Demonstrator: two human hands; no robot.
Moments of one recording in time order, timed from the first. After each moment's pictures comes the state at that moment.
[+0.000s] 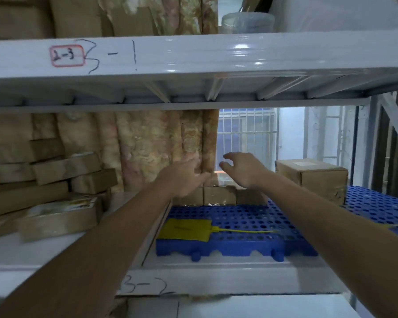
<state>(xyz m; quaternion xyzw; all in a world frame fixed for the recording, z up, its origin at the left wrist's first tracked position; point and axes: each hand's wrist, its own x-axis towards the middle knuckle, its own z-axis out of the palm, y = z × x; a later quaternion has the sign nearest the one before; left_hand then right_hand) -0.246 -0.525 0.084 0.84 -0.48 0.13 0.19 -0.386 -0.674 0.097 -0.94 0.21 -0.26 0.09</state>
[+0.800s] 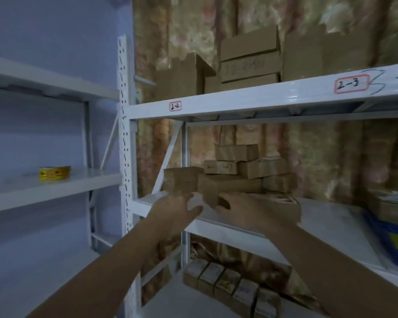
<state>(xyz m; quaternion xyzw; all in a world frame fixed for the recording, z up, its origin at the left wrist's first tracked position) -0.137 -0.038 0.028 0.95 -0.22 0.16 0.13 -0.186 -0.249 0.043 -0.98 -0.06 -0.15 0.10</state>
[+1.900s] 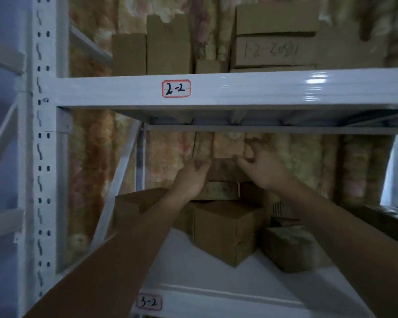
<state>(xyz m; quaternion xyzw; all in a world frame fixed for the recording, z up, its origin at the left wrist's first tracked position) 0.098 -0.138 0.113 0.74 -0.39 0.06 0.54 -0.029 -0.292 0.147 -0.89 0.17 -0.42 0.08</state>
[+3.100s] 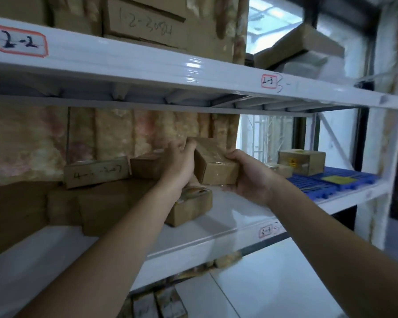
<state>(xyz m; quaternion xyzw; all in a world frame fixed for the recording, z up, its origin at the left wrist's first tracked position) -0.079 -0.232 0.102 0.57 -0.45 -0.15 0.67 -0.241 -0.289 0.092 -0.57 0.23 -0.40 0.68</state>
